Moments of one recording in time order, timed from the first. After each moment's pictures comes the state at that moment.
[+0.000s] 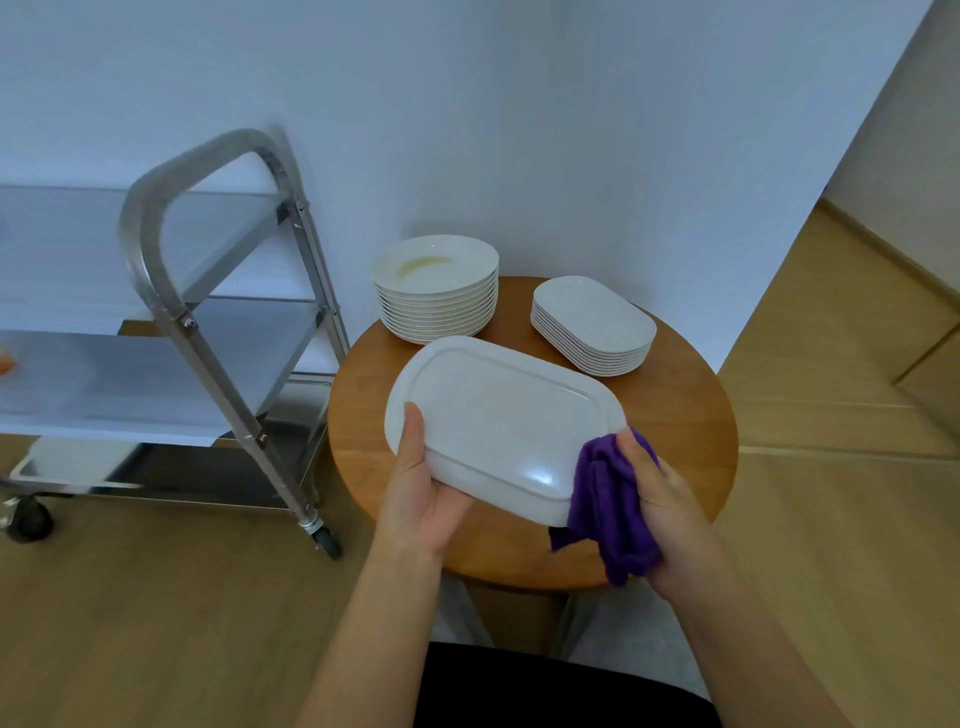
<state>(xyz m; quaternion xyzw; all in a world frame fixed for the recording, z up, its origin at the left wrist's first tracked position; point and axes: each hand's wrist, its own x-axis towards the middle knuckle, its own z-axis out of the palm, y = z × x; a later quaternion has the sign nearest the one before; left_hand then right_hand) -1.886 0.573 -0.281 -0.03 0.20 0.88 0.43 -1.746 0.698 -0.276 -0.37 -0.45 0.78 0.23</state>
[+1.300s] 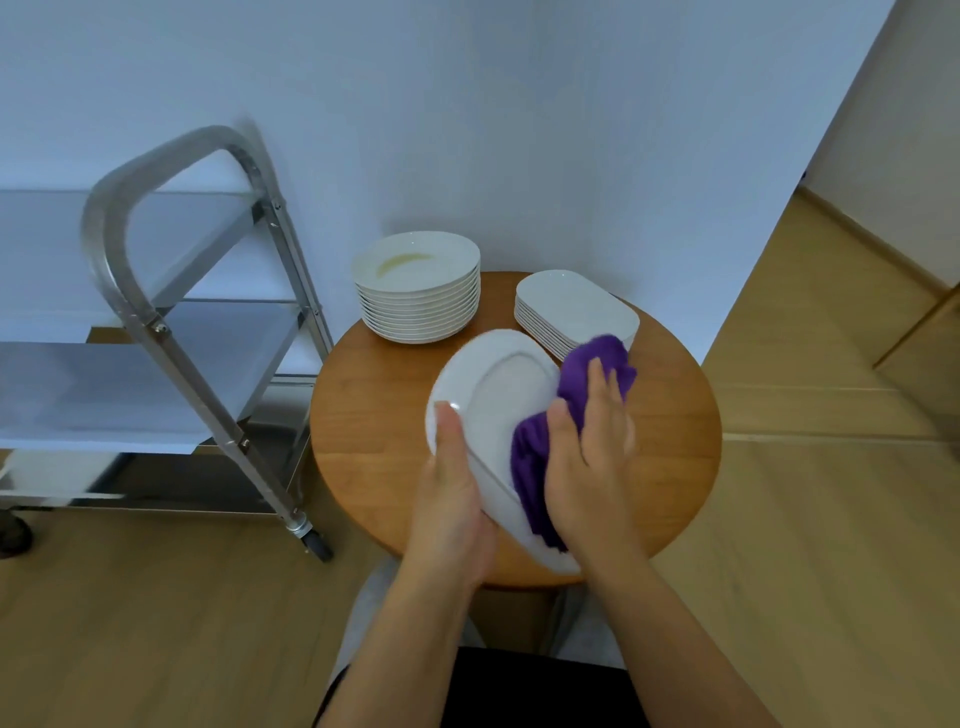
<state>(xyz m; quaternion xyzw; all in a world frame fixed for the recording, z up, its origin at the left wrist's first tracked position) -1.839 0.590 -0.252 0.08 0.49 0.79 0.36 -1.786 0.666 -0.261 -0.38 -0.75 0.43 0.33</state>
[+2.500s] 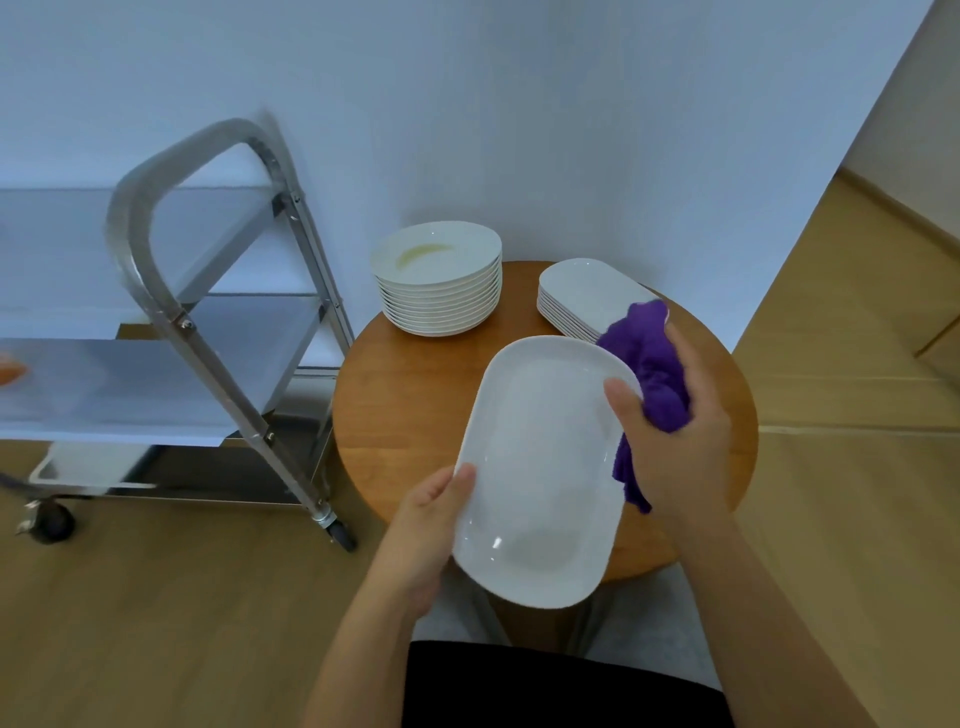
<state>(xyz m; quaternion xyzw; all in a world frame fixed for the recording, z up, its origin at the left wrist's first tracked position) -1.878 0.545 -0.291 0.12 0.66 0.62 0.41 -1.770 0.704 -0.256 -0.32 -0.70 0.41 0.48</state>
